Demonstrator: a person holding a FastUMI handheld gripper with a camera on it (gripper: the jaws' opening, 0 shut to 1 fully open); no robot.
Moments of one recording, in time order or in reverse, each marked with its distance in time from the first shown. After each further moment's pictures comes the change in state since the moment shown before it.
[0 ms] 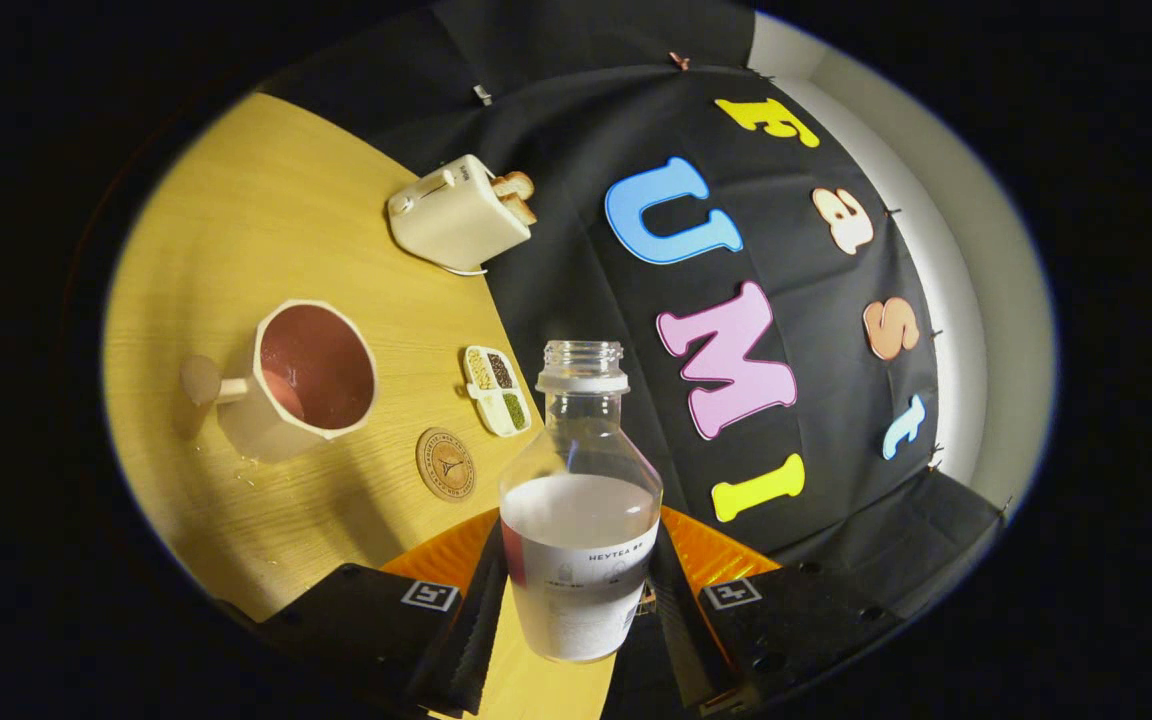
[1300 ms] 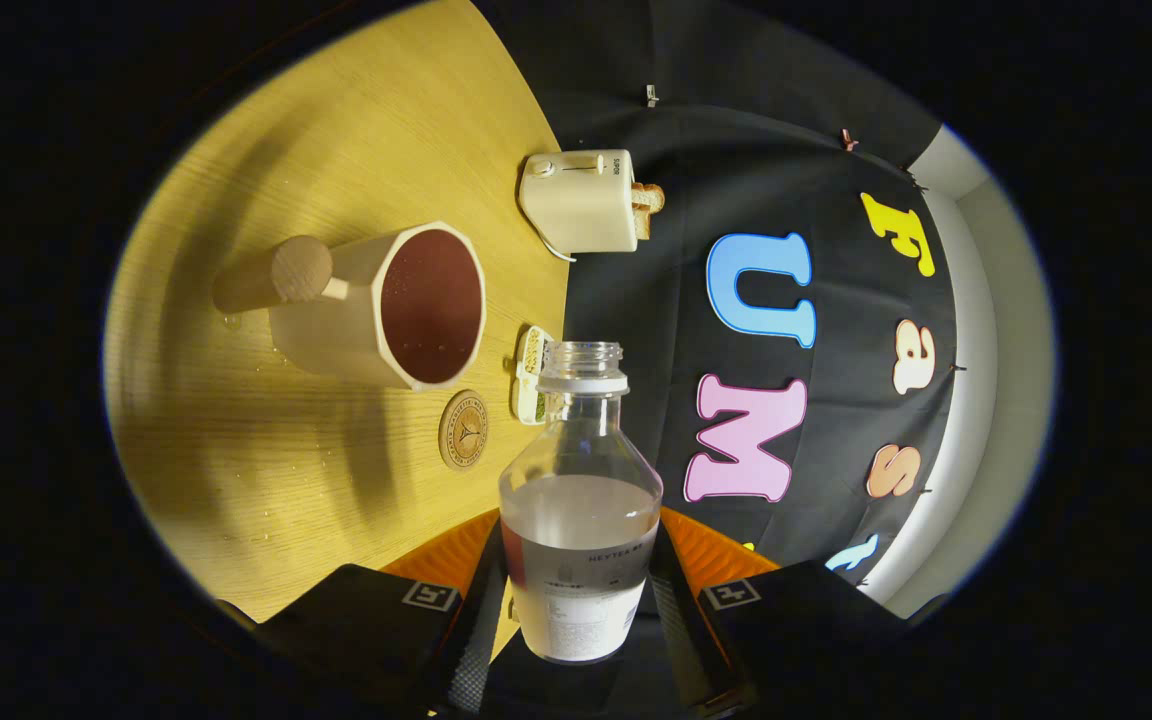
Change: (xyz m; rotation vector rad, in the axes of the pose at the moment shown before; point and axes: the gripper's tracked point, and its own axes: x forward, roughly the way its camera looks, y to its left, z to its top) arm 0.003 0.027 0.009 -0.444 -0.011 0.061
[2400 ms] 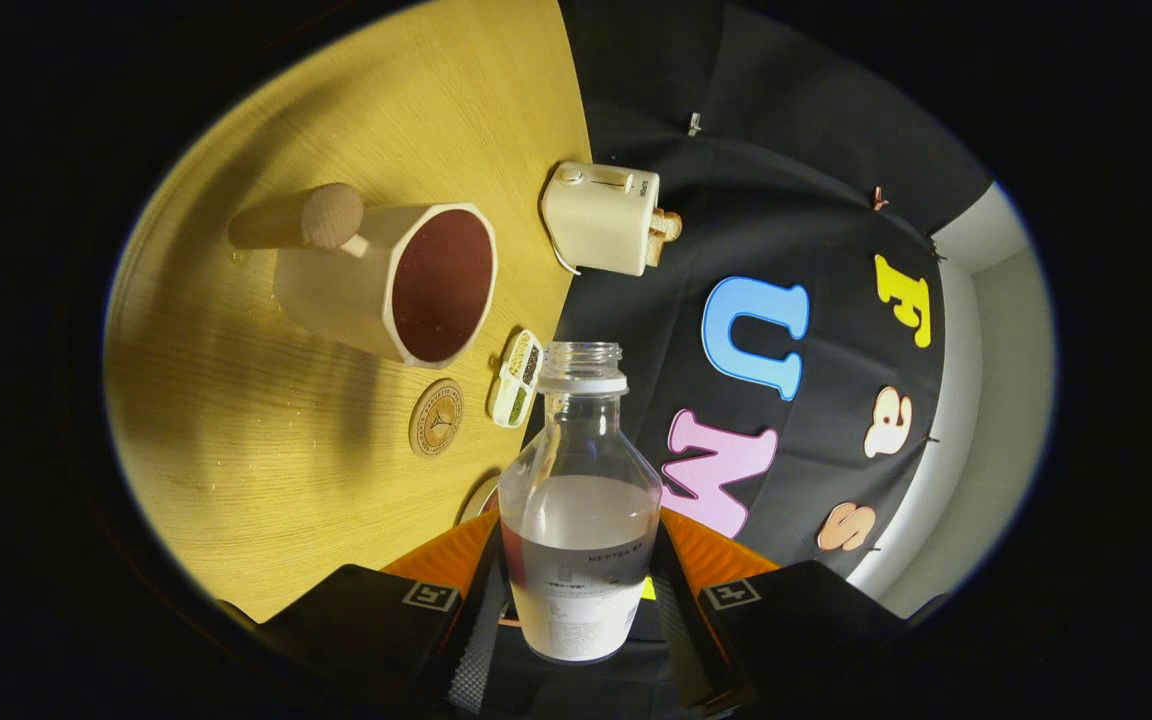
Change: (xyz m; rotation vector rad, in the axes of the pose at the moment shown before) arm 0.001 -0.017 0.009 -0.193 -0.073 -0.054
